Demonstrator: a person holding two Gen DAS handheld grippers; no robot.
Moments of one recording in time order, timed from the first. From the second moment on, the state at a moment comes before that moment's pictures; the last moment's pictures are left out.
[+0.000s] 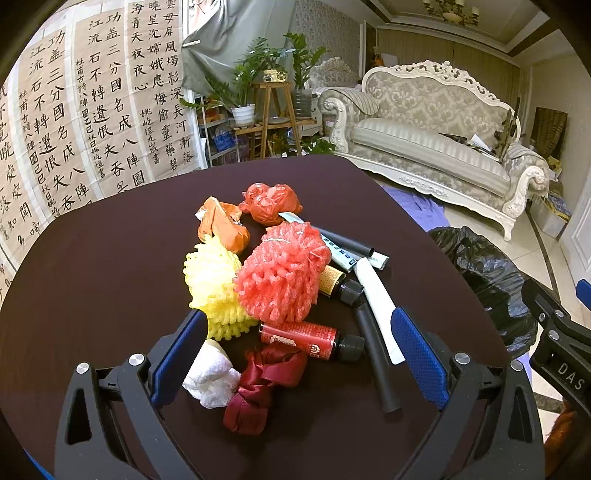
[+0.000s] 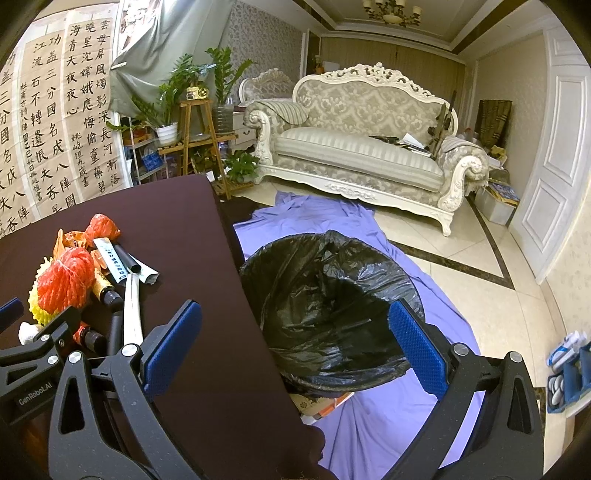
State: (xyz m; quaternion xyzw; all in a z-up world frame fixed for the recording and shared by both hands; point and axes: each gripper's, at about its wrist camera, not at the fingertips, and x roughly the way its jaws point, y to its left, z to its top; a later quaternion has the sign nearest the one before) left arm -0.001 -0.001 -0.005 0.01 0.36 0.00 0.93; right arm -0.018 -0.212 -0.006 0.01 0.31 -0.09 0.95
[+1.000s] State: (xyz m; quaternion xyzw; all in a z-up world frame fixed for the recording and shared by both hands) left arm -0.001 0.000 -0.015 0.01 0.37 0.00 0.93; right arm -0.019 -0.213 -0.007 0.01 0.31 -0.09 0.95
